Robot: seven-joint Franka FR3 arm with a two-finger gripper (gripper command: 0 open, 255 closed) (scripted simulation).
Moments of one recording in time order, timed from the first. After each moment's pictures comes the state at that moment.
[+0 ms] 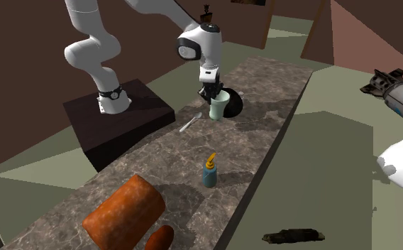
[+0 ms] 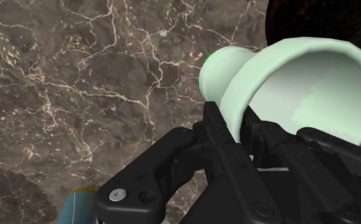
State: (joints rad) arm 0.25 0.26 0.35 -2.10 0.06 2.36 0.65
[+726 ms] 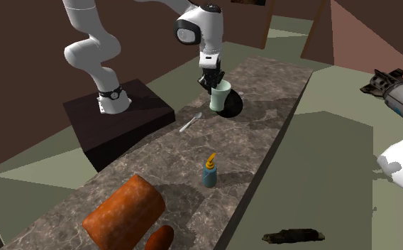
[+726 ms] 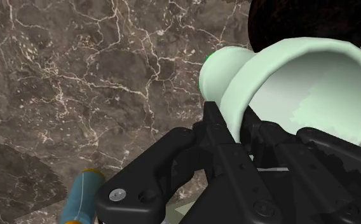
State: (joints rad) arm 0.24 0.17 0.35 -2.05 0.09 2.22 0.64
